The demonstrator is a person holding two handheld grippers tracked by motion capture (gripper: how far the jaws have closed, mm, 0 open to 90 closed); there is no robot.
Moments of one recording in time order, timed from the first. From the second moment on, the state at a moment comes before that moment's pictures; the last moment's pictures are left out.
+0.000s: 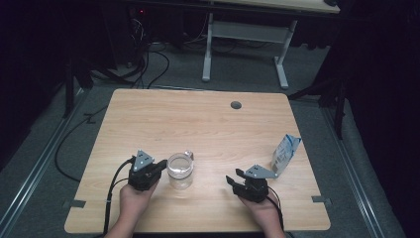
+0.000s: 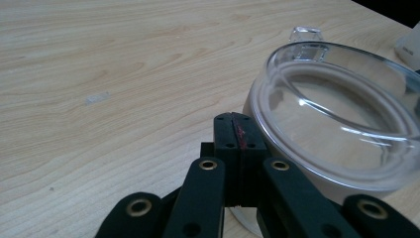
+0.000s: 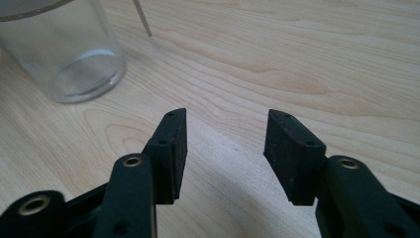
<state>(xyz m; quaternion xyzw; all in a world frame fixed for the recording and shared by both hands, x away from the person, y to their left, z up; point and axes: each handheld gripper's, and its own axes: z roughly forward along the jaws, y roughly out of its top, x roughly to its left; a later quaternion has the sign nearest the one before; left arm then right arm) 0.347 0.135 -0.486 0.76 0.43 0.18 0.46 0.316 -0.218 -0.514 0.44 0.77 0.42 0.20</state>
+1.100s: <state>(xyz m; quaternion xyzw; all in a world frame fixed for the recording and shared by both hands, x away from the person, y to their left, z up) 0.297 0.100 -0.490 0.77 0.38 0.14 0.49 0.313 -0.212 -0.514 0.43 0.78 0.42 0.19</state>
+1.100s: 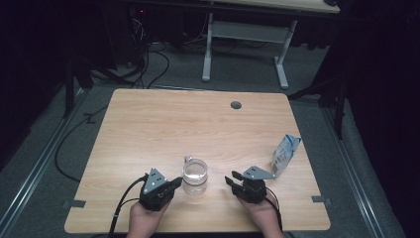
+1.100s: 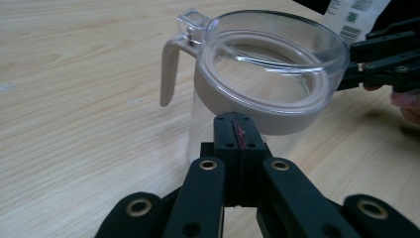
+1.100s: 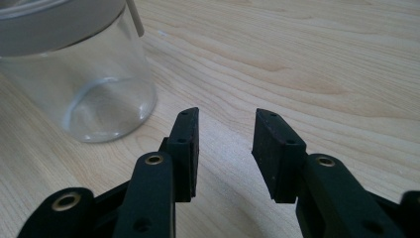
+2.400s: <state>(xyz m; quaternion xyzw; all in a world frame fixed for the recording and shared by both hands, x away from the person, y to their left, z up) 0.315 0.085 -0.469 0.76 0.36 0.16 0.51 0.308 -0.218 -0.509 0.43 0.77 0.43 0.20</state>
